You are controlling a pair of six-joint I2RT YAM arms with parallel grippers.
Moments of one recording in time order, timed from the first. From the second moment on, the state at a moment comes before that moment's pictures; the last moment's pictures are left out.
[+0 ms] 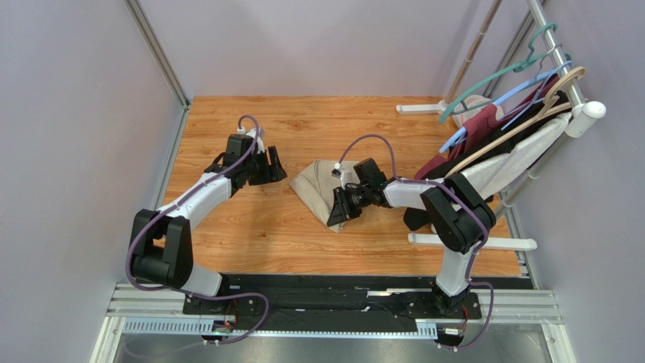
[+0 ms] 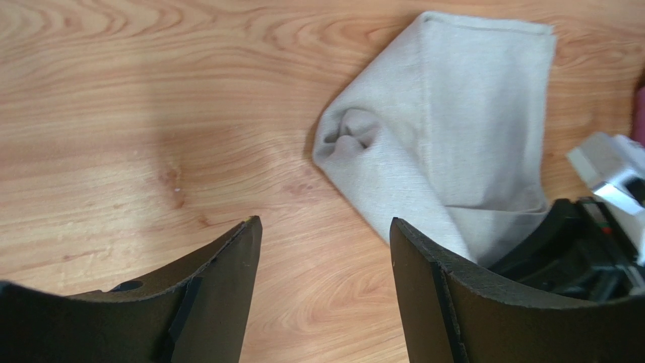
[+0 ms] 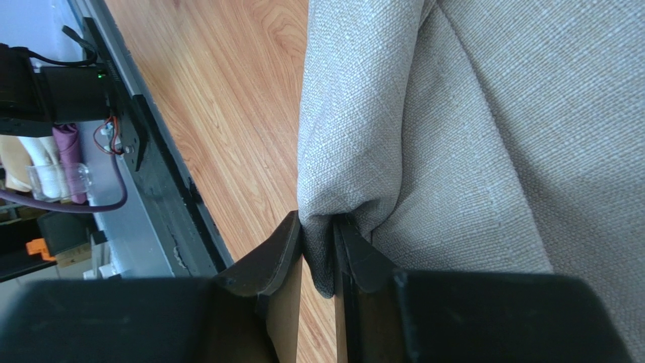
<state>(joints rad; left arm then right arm) -0.24 1.47 0.92 -0.24 0.21 -0.38 0.58 1.84 0.93 -0.05 -0.74 0.30</state>
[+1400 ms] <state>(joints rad) -0.43 1.83 0.89 0.31 0.41 -0.64 0.51 1.80 0.95 -0.17 -0.67 0.37</state>
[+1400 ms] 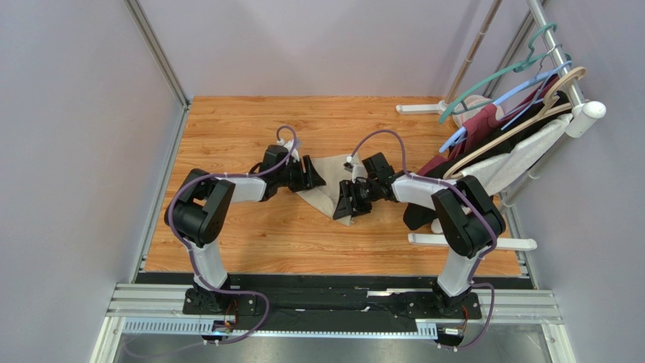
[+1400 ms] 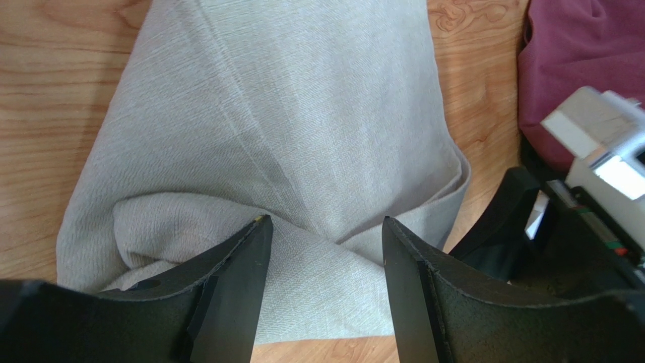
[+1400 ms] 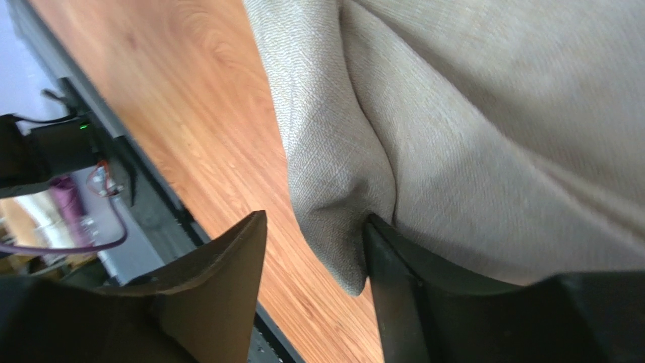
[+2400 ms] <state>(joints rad) -0.43 1.83 0.86 0.38 0.42 -0.64 0.92 1.59 0.95 -0.19 0.13 0.05</state>
